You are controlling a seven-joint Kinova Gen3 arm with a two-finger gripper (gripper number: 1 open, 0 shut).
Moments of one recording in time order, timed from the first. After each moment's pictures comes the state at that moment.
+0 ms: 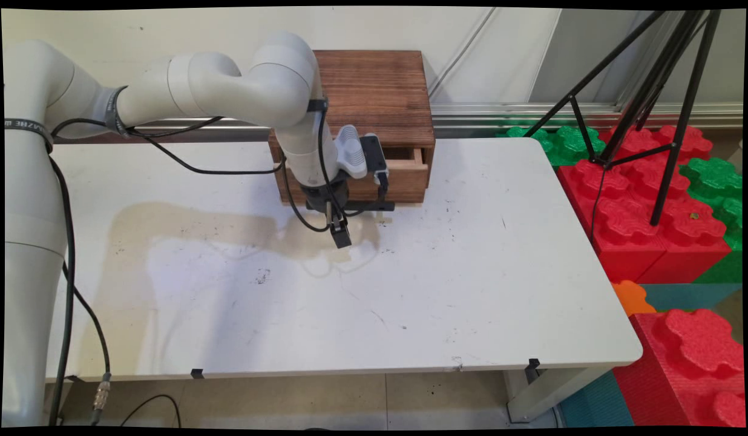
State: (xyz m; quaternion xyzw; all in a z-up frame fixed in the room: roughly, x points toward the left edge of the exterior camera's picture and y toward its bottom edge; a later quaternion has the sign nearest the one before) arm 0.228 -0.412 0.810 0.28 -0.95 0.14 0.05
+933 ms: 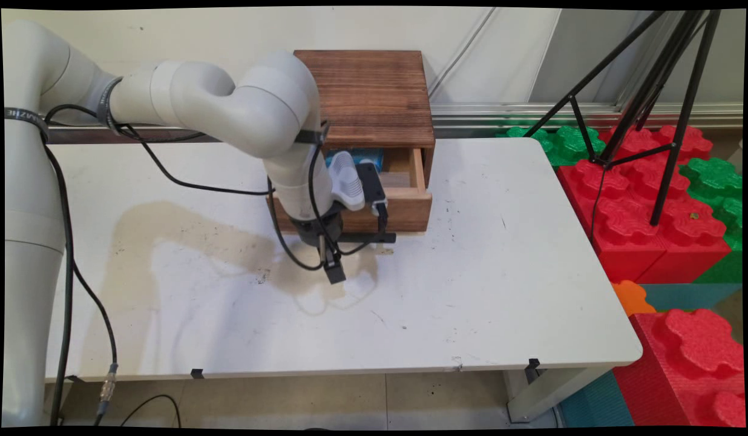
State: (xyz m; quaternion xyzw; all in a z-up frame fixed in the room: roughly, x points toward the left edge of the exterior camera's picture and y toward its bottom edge) arm 0.205 -0.345 0.817 0.30 -0.94 0.11 0.04
